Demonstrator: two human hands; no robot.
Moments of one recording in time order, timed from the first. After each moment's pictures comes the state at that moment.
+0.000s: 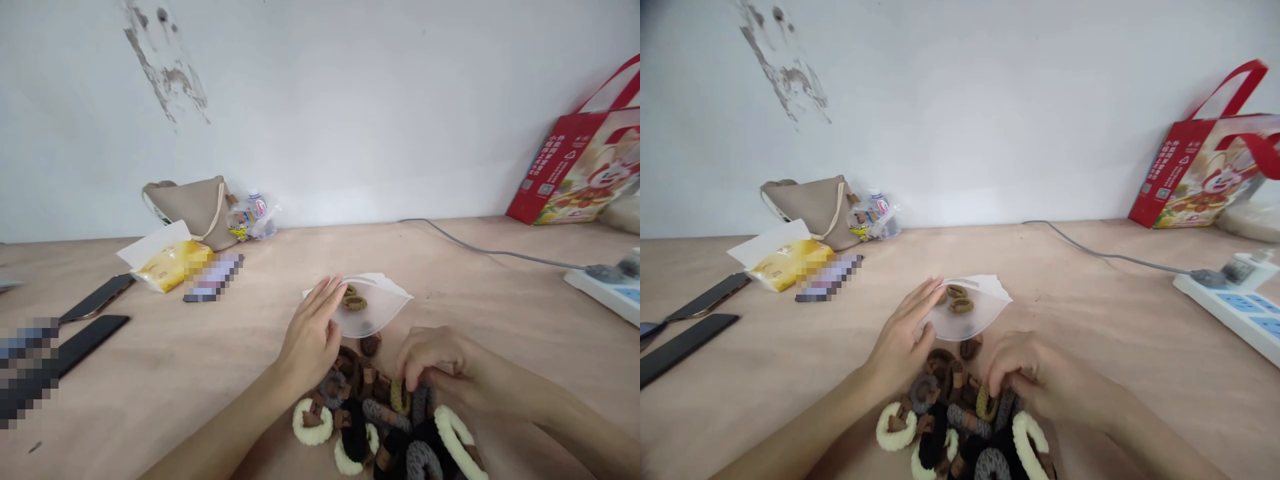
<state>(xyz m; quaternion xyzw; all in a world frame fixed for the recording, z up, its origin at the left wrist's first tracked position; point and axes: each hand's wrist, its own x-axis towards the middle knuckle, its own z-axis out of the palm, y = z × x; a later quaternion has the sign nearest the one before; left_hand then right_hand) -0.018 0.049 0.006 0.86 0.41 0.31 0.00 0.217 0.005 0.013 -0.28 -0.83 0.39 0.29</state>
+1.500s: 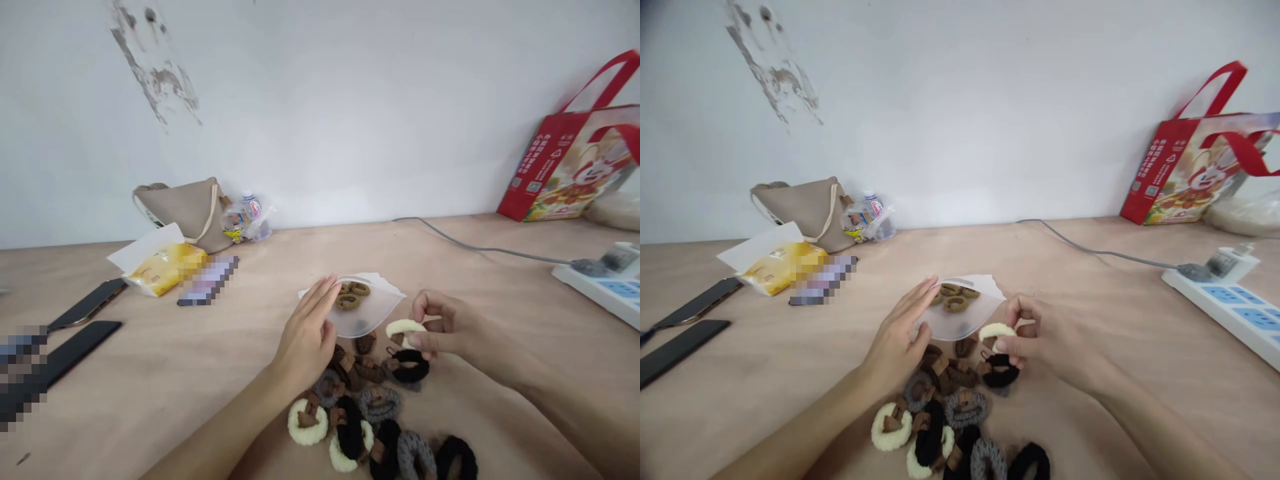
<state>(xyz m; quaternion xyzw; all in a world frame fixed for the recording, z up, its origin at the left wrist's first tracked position) -0.020 0.050 0.004 0.86 0.41 0.31 0.02 0.226 0.016 0.002 -0.43 -0.60 0.57 0.36</state>
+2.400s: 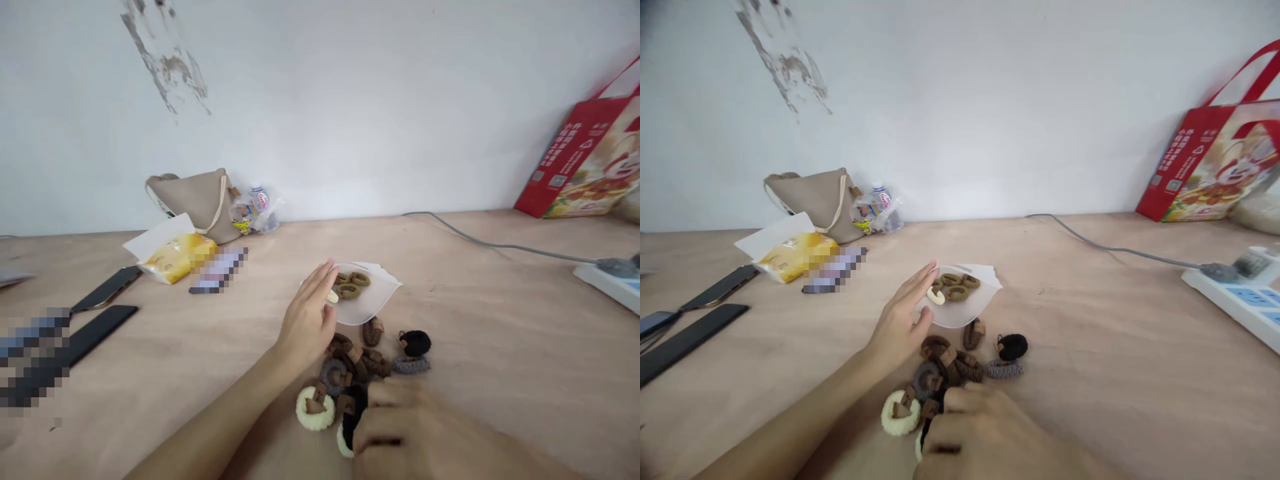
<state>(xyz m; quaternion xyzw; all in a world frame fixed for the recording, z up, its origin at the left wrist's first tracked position) -0.027 0.058 0.008 0.84 0.42 0.33 0.02 0.153 -0.032 0.007 -0.19 -0.94 0.16 0.23</state>
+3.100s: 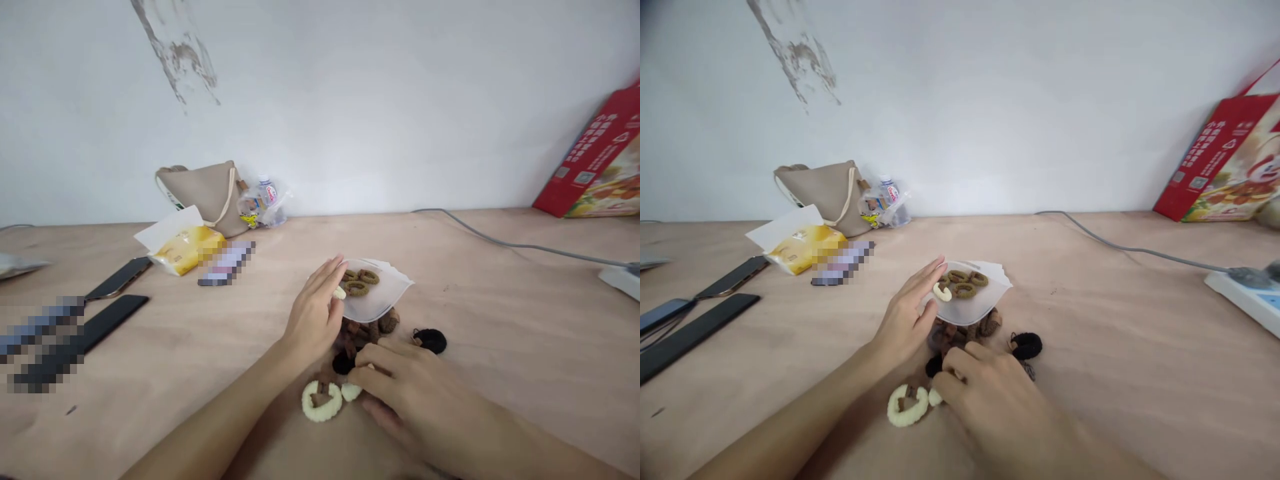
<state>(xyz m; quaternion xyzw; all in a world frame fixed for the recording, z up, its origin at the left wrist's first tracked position) -0.029 0.058 0.010 0.83 0.43 0.35 0.05 0.142 -0.017 0.009 -0.36 -0.91 0.11 0.16</state>
